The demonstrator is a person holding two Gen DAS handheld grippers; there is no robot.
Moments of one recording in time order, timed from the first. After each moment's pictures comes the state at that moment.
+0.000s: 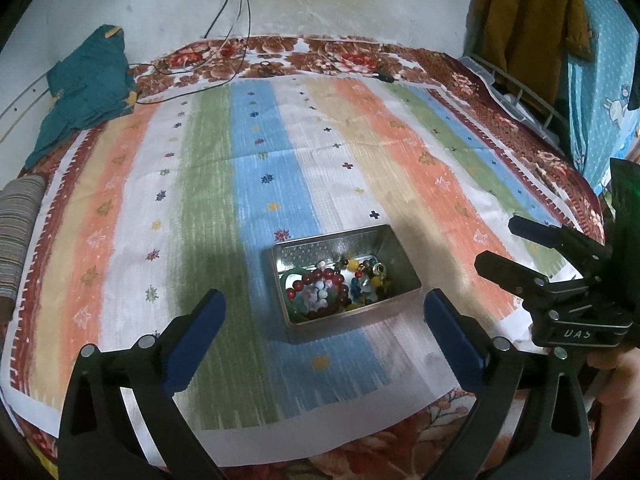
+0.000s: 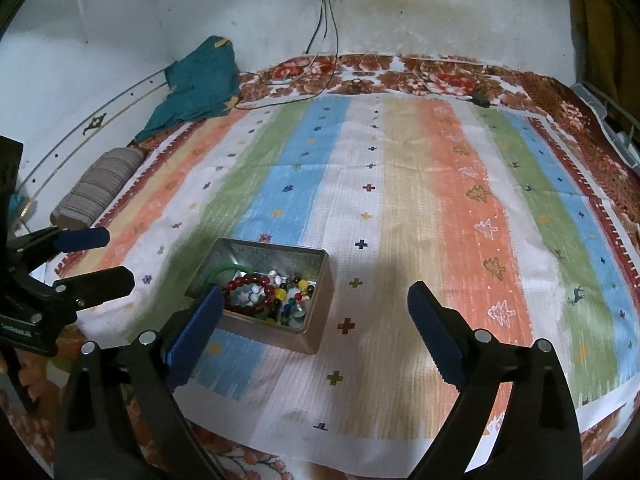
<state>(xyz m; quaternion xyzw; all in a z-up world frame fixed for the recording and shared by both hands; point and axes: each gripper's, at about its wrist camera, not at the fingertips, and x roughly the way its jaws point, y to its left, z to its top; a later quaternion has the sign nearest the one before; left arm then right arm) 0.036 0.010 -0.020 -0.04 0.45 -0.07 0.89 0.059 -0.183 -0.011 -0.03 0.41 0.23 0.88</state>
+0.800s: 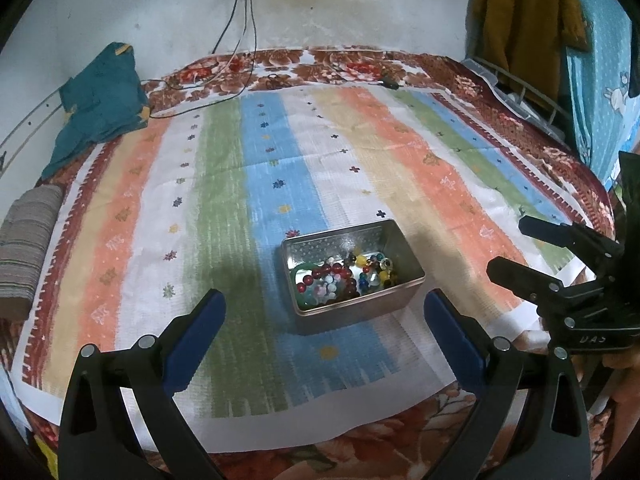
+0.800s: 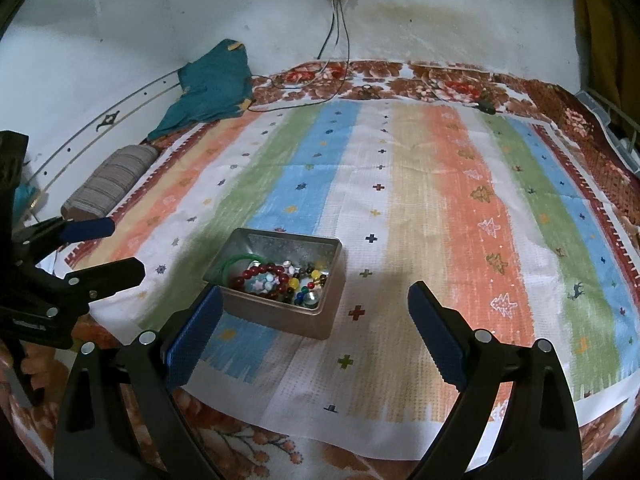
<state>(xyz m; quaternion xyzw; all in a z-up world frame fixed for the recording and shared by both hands) 0.013 0.003 -0.014 -0.01 0.43 -0.04 0.90 0.034 -0.187 -0.006 -0.03 0.40 0.24 0.88</state>
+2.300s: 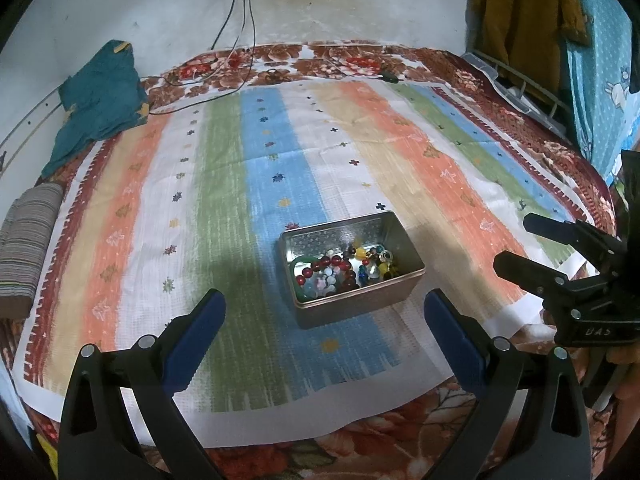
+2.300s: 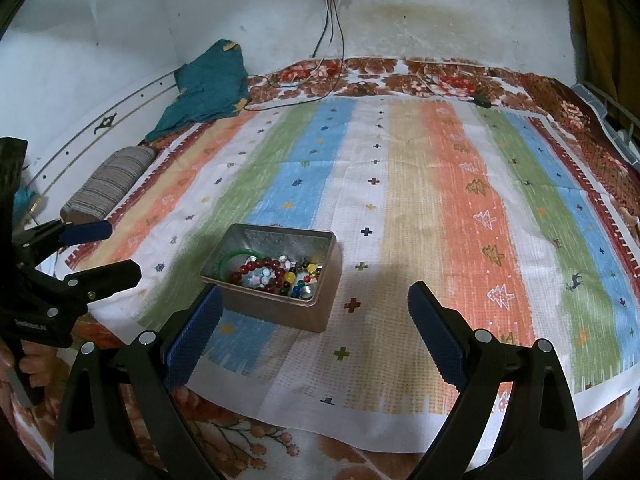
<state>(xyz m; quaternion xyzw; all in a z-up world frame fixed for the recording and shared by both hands) 0.010 -0.002 -0.017 0.00 0.43 -0.04 0.90 0.030 -0.192 -0.007 -0.03 0.40 0.24 0.88</state>
